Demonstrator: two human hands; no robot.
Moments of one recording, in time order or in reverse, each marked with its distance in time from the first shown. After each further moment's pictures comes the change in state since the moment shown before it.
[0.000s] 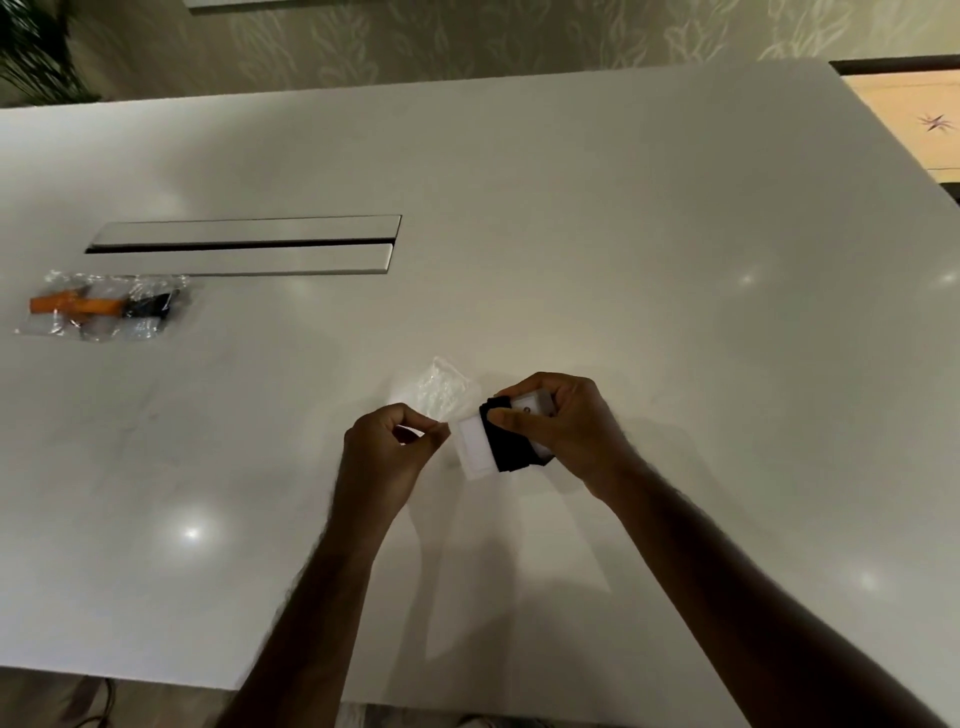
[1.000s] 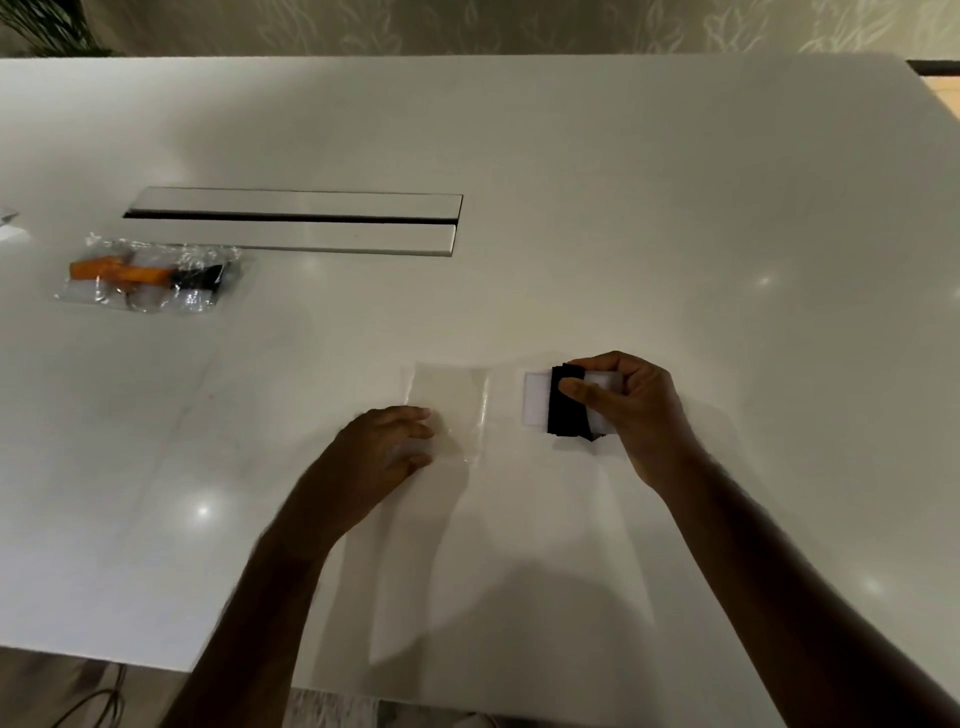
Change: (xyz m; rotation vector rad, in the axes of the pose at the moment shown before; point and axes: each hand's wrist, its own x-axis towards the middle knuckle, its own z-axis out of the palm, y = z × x) left_hand 0.041 -0.087 -0.102 0.369 -0.306 0.453; right_hand 0.032 0.010 0.041 0.110 0.156 -0.013
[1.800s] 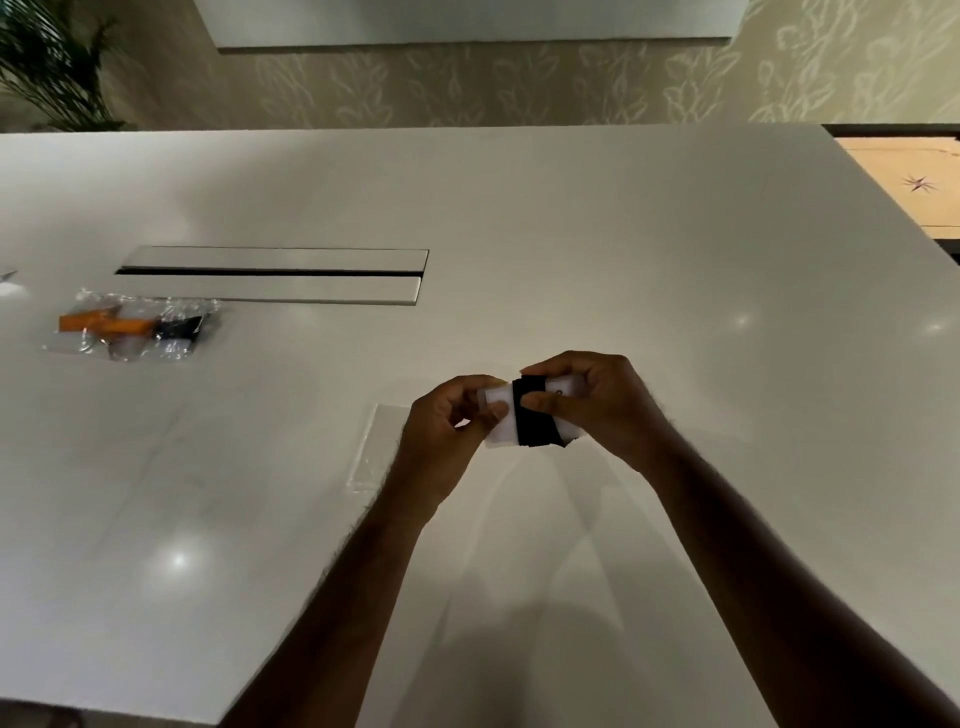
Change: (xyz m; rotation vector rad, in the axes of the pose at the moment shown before) left_hand 0.078 0.132 0.045 -0.854 0.267 -0.106; right_hand 0.015 -0.061 -0.038 -0.342 -0.204 -0.241
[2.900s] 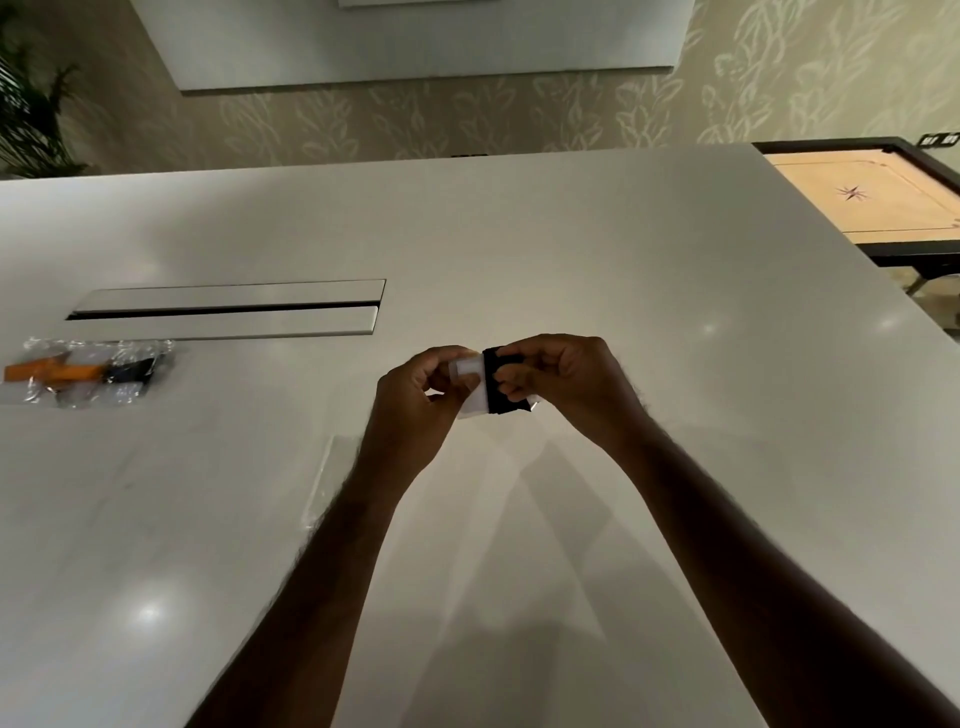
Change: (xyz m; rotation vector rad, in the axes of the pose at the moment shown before) left_hand 0.042 0.034 0.027 0.294 0.048 0.205; right_hand 0.008 -0.024 -0.035 0.154 0.065 -0.034
